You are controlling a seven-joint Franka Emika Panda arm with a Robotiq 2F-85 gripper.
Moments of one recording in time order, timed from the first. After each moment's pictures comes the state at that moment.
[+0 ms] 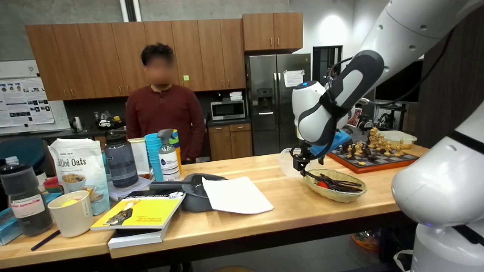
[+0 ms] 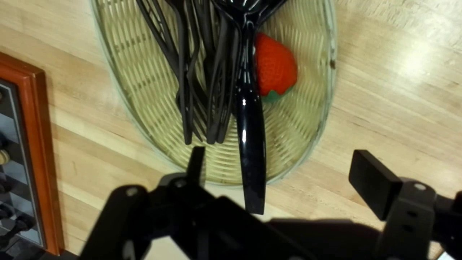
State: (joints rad) arm 0.00 -0.45 0.23 -2.77 -0.30 2.52 0.23
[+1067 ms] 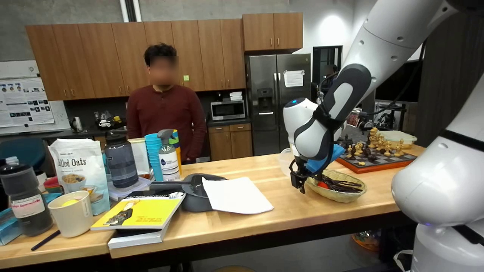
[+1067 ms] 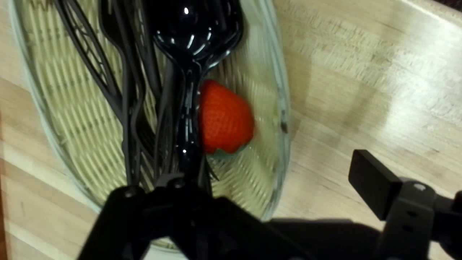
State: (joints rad) arm -0.01 -0.32 0.30 -2.78 -0.34 2.52 0.31
